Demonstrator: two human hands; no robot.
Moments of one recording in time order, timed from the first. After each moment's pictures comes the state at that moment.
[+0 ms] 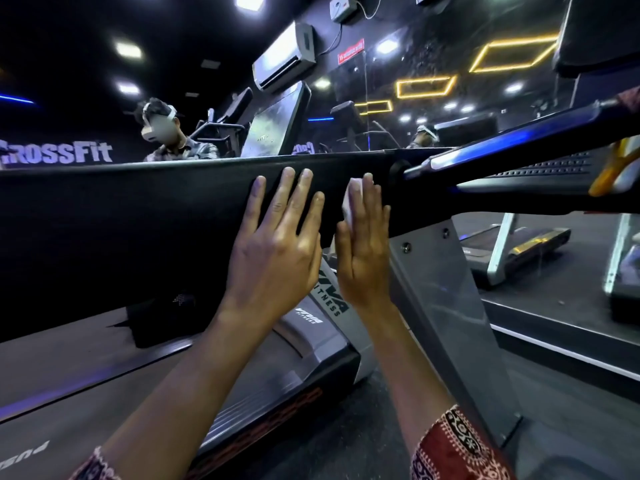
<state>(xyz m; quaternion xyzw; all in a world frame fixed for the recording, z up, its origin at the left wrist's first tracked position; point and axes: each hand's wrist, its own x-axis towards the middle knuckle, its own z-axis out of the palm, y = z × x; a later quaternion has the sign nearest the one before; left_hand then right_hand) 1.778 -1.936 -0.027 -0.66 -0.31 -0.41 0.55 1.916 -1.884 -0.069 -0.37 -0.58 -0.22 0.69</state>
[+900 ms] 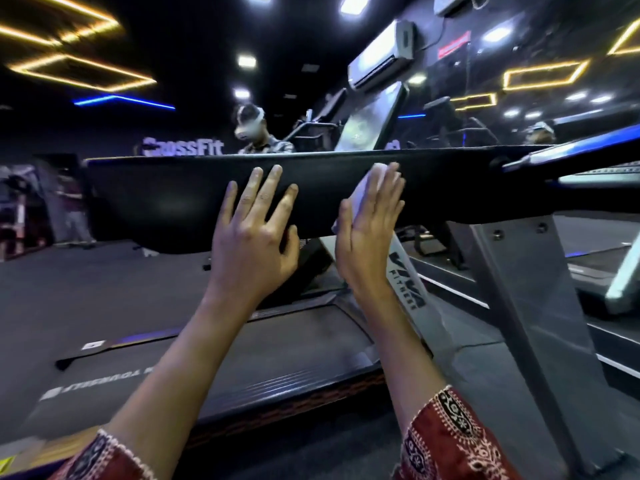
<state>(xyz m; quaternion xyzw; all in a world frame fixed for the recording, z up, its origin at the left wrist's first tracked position) 1.629 -2.032 -0.039 -0.61 -0.44 -0.42 0.51 1.771 -1.962 -0.053 -0.37 -0.61 -0.15 0.69</state>
